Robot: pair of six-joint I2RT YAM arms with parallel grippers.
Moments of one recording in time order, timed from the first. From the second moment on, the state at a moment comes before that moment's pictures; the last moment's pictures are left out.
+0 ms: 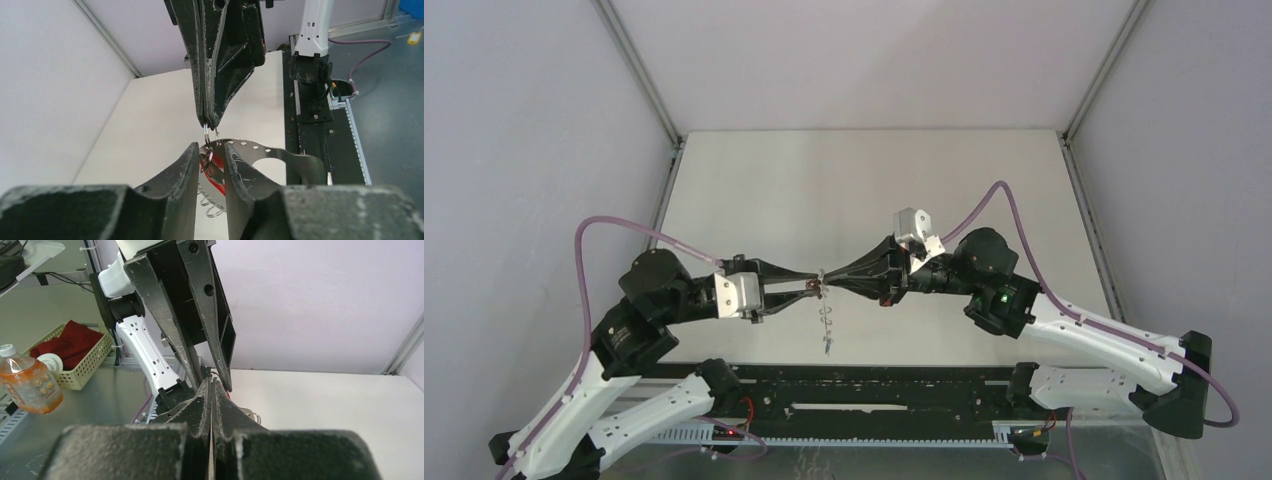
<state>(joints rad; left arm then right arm) -0.82 0.61 1.05 -0.45 0.58 0.35 1.07 1.05 0.97 0.36 -0.50 0.10</state>
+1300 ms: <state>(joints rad) -0.81 0.70 1.15 -0.76 0.59 0.59 1.11 1.55 1.92 -0.97 -0.53 -0.35</state>
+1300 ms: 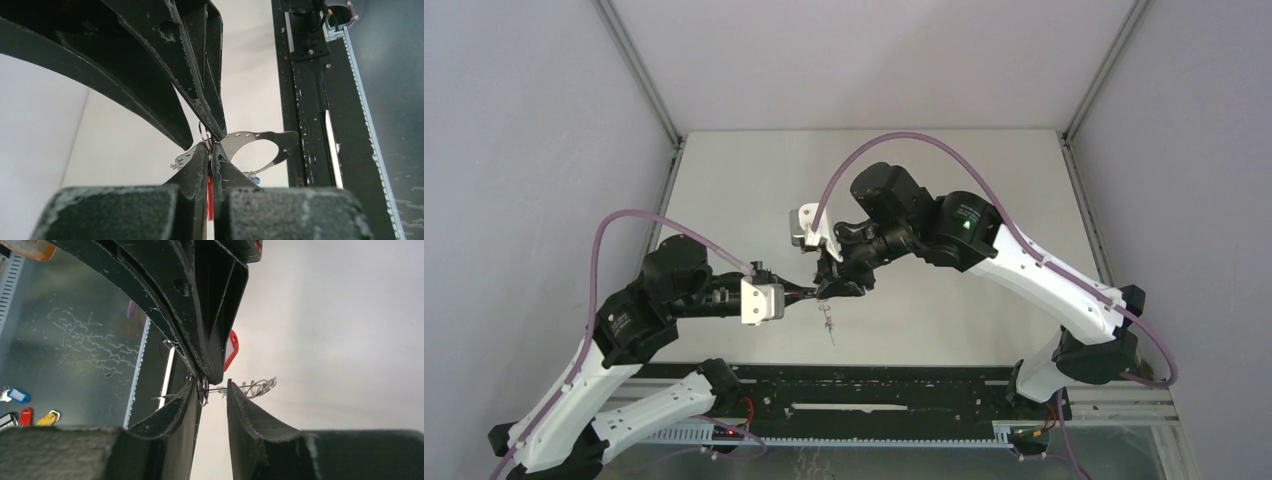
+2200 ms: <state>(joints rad) -0.81 0.71 1.15 -0.77 0.58 0.61 1.14 1.57 1.97 -1.05 -0.44 -0.39</state>
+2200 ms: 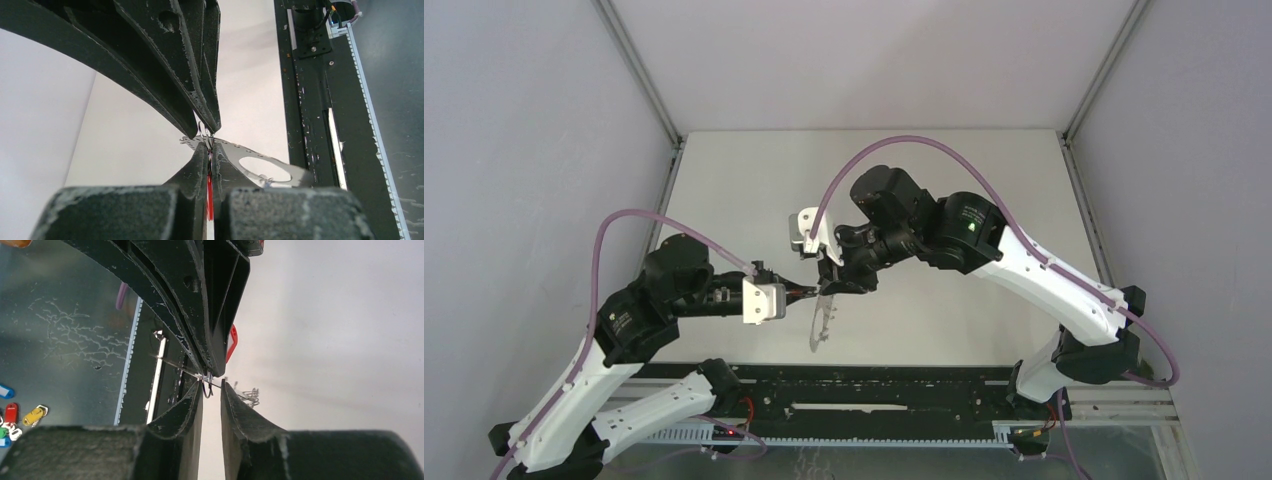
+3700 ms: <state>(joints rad) -0.81 0.64 1.15 -0.62 0.57 0.80 1.04 1.18 1.26 -0.09 -0.67 0.01</state>
